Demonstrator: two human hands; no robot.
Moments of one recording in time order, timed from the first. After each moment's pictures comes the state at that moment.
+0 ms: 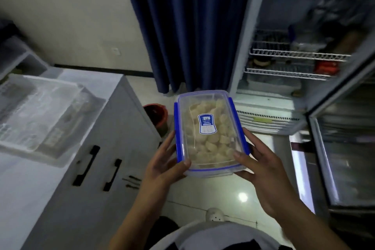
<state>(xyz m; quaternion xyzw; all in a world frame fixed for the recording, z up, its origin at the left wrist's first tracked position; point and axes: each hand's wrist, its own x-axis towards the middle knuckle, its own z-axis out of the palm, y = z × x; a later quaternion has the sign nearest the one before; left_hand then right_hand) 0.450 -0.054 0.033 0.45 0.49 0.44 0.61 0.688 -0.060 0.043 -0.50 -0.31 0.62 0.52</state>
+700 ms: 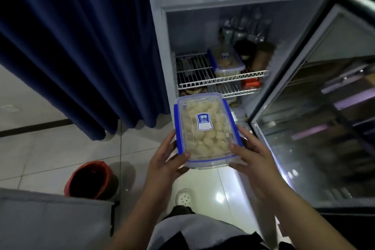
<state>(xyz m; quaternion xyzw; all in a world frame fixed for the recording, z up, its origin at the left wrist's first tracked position) 0.641 0.227 0.020 0.44 0.41 0.34 0.73 0.855 0.139 0.024 -0.59 -0.19 0.50 0.60</state>
